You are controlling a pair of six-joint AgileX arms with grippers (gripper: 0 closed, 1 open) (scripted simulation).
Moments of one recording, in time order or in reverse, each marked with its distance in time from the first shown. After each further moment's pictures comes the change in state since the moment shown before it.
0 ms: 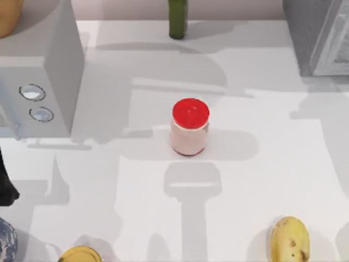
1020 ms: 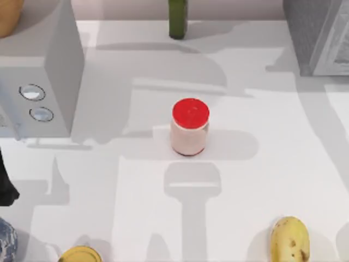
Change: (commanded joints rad) left arm 0.000 0.000 0.000 0.000 0.000 0.000; right arm 0.063 0.472 0.646 -0.143 0.068 0.014
